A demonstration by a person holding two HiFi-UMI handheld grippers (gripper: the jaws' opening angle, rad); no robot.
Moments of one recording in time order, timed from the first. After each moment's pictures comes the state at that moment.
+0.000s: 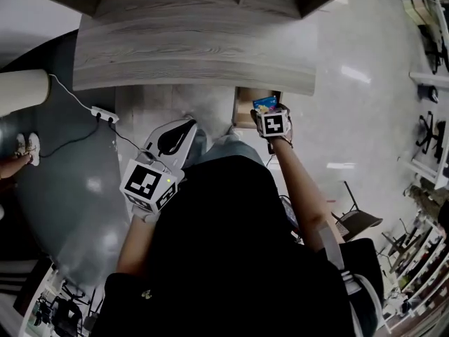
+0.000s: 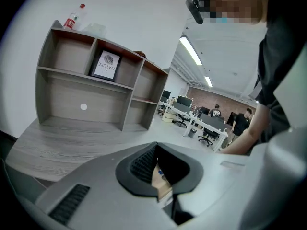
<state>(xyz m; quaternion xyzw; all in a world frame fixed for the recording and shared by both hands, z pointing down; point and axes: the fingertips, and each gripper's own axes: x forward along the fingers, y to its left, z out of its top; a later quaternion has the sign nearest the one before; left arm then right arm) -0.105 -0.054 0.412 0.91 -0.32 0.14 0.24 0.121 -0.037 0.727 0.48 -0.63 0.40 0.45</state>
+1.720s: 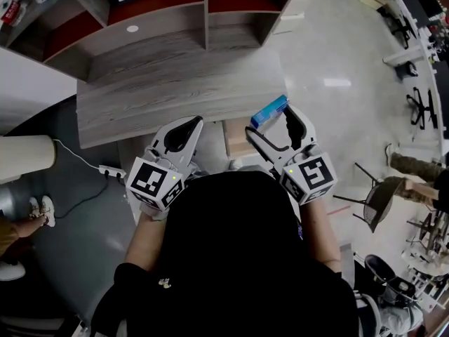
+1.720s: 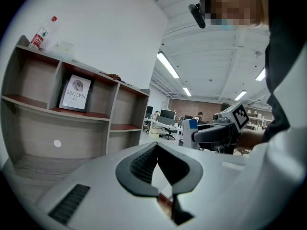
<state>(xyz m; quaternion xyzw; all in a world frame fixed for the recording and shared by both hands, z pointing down) -0.044 -0.105 0.309 0.96 -0.24 0.06 0.13 0.079 -0.079 0.299 0.55 -0.82 0.12 0.10</state>
